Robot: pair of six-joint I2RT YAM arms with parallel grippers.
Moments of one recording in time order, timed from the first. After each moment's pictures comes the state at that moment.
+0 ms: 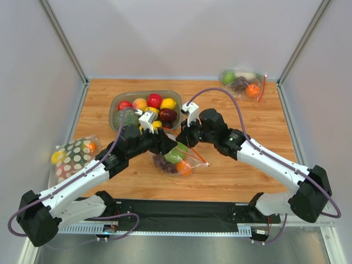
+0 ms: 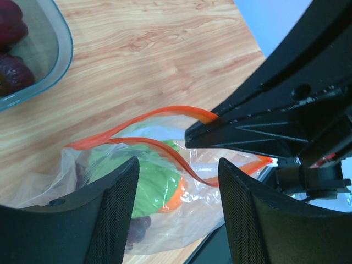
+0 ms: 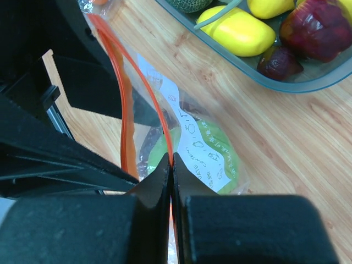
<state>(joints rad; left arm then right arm) -0.72 0.98 0.69 -0.02 0.16 -0.54 0.80 1.32 1.06 -0.23 -0.24 0.21</state>
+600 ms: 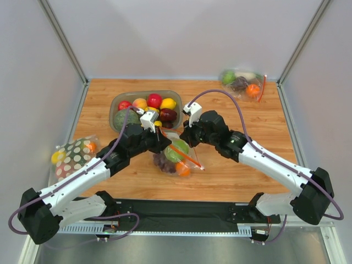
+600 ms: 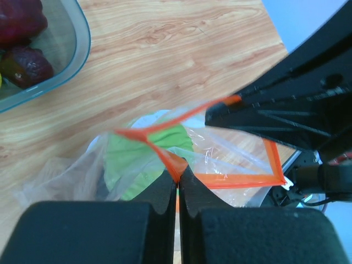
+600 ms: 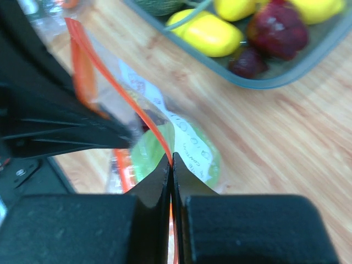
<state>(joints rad) -0.73 1.01 0.73 -0.08 0.10 -0.52 0.82 1.28 1.04 -0.23 -0.13 0.18</state>
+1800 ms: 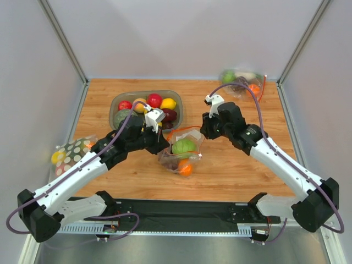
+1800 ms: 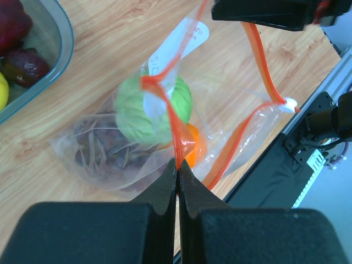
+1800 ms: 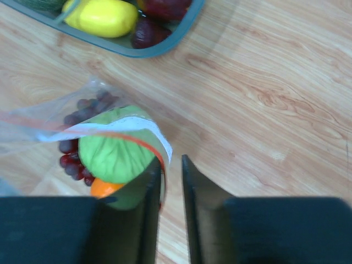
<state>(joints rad) -0.73 1.02 0.94 -0.42 0.22 -0.29 0.61 1.24 1.08 -0.46 -0.02 0.20</state>
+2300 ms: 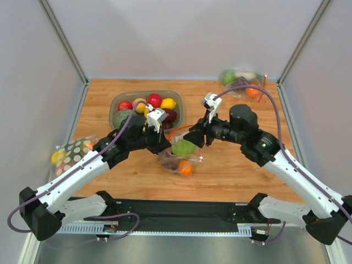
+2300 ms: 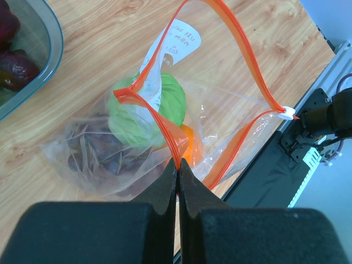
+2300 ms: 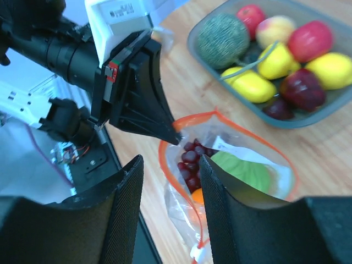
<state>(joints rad) -0.73 1.05 0.95 -0.40 0.25 -0.29 0.73 1.04 1.16 -0.38 -0.37 0.18</state>
